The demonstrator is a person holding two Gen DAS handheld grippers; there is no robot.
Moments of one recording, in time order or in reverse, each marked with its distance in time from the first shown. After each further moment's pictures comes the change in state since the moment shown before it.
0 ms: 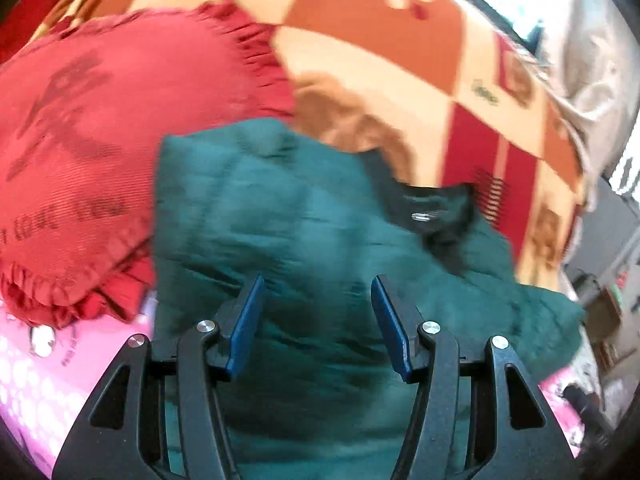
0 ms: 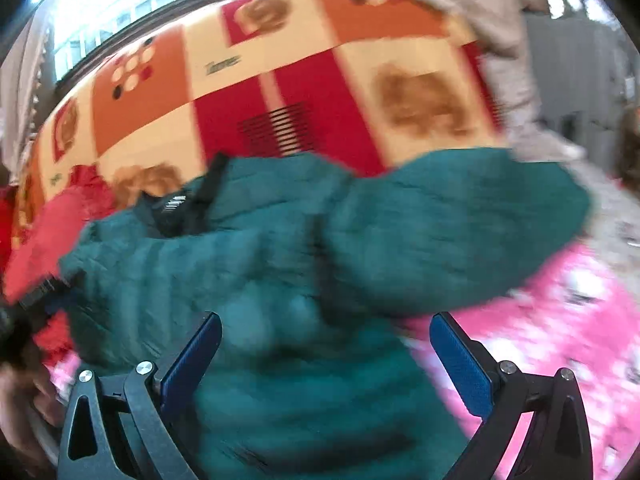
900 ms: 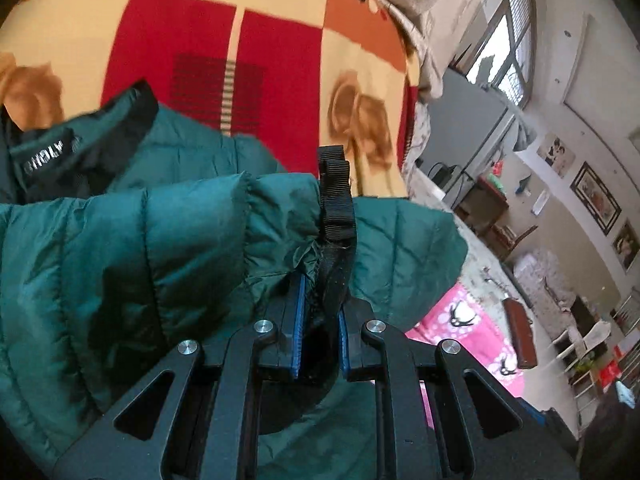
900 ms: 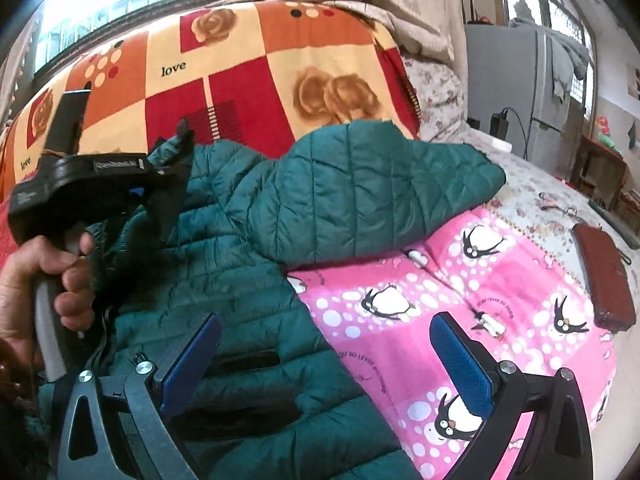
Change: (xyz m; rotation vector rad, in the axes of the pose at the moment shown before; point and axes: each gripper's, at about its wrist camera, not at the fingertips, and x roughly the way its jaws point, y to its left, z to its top) left arm 0.082 -0.222 -0.053 0.317 0.225 -0.559; right arm -0.070 -0.074 -0.076 -0.008 -0.063 -0.236
